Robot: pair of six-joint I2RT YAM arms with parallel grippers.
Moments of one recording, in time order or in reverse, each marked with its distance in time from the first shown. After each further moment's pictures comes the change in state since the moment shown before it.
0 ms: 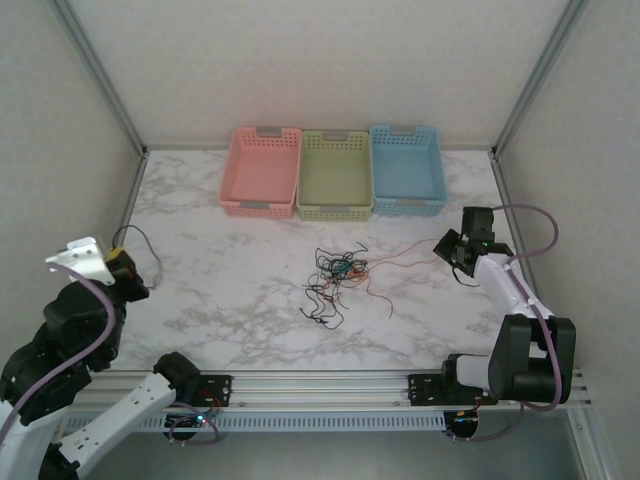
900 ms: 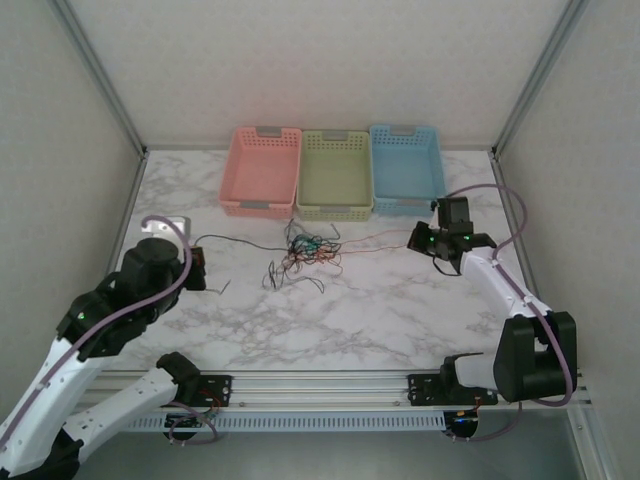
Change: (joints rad) left arm -0.001 0.230 -0.073 0.025 0.398 -0.031; right arm 0.174 0.018 0.060 0.020 -0.122 -0.121
